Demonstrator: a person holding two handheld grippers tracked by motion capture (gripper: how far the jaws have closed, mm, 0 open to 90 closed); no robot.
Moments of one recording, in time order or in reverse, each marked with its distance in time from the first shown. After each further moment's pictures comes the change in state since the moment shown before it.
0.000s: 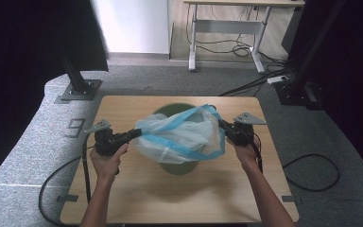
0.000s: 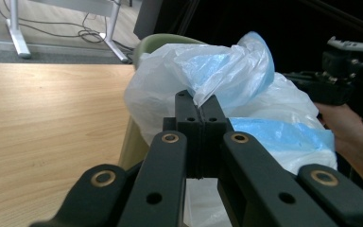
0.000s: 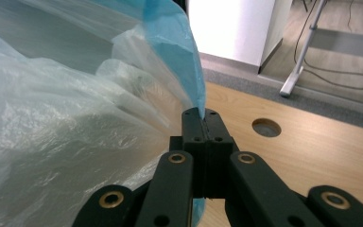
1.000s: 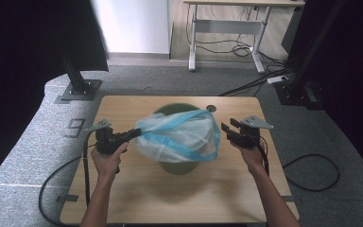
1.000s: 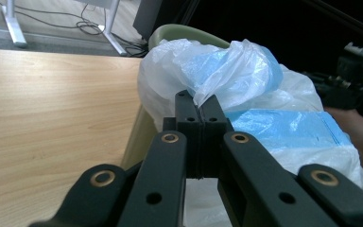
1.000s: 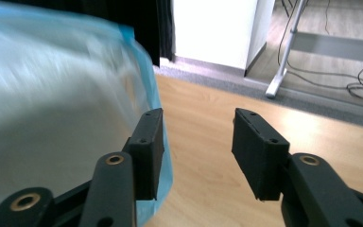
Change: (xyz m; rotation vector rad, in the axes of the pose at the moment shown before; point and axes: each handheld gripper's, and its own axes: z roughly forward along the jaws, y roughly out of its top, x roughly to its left) left arm 0.011 -0.002 0.007 0.014 -0.012 -0.025; right arm -0.012 -0.006 -0.018 -0.047 -0.049 0.008
